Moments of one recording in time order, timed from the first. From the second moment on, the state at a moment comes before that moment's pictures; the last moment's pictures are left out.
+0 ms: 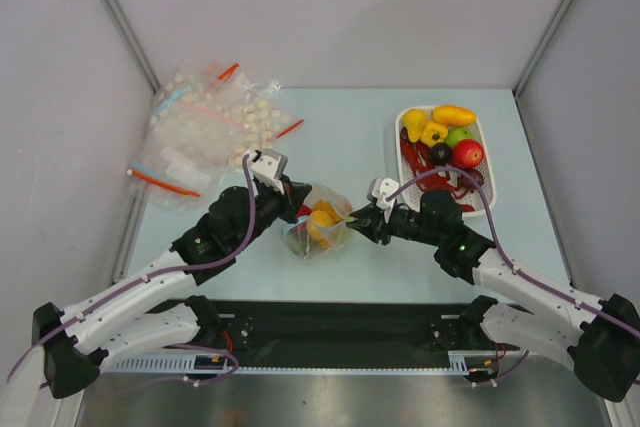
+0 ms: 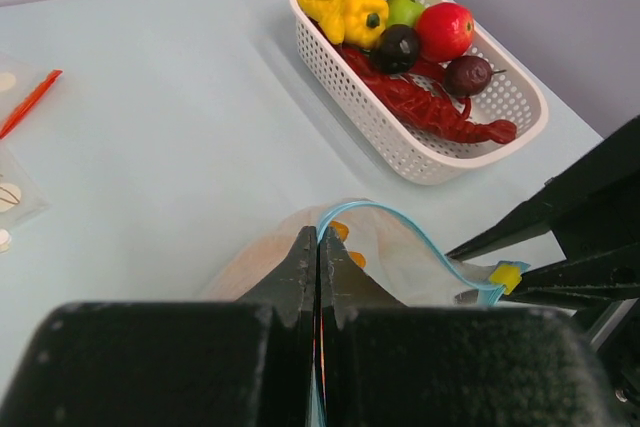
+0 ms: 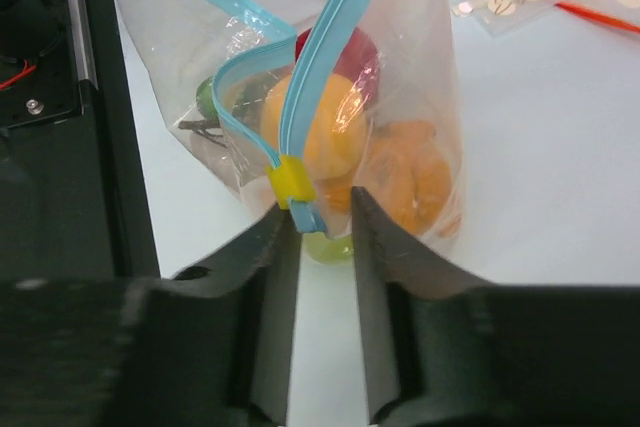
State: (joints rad) left arm -0.86 0.87 0.72 0.02 -0.21 -0.26; right arm 0.74 0.96 0.54 0.26 -0.48 -0.14
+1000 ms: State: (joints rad) left arm -0.86 0.79 0.67 0.16 0.10 -0.25; right arm 0.72 0.92 0.63 0.18 -0.55 0.02
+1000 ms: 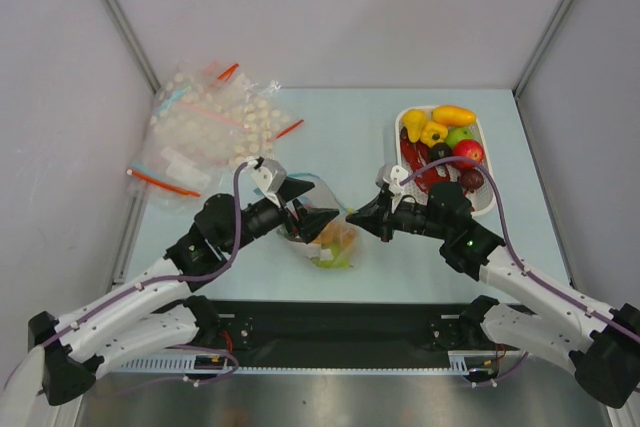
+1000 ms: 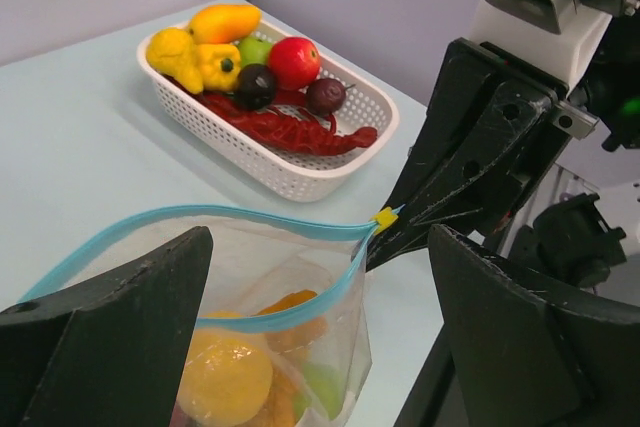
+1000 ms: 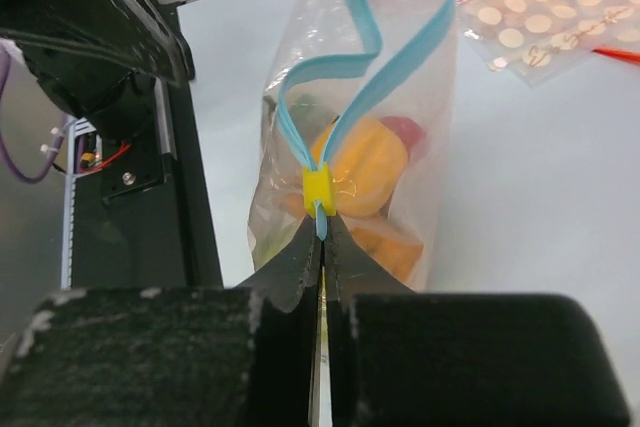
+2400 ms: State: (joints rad) left arm -0.93 0.91 0.70 0.20 0.37 -0.15; right arm 0.75 0.93 0.69 0.08 -0.77 0.02
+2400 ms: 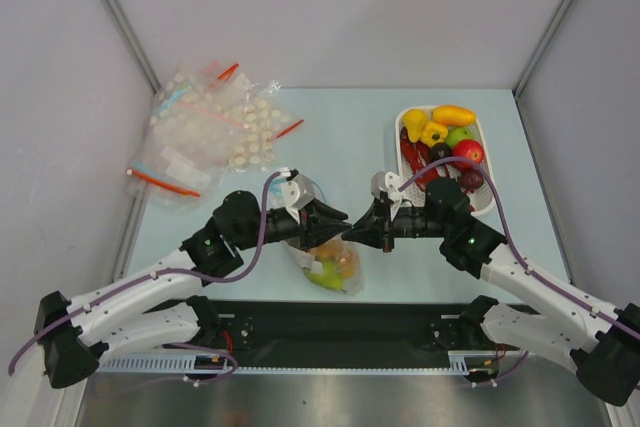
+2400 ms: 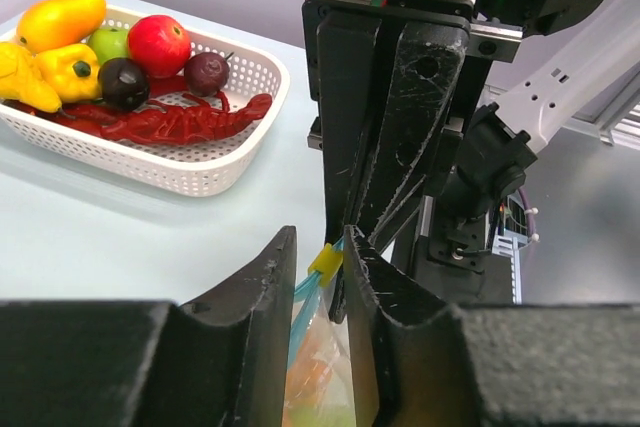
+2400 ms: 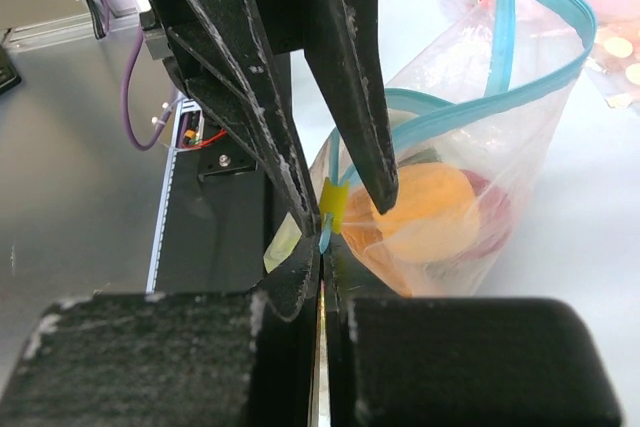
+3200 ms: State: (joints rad) left arm -0.94 0.94 0.73 0.18 0.37 -0.13; right arm 0.70 0.91 0.69 0.11 -0.77 0.08
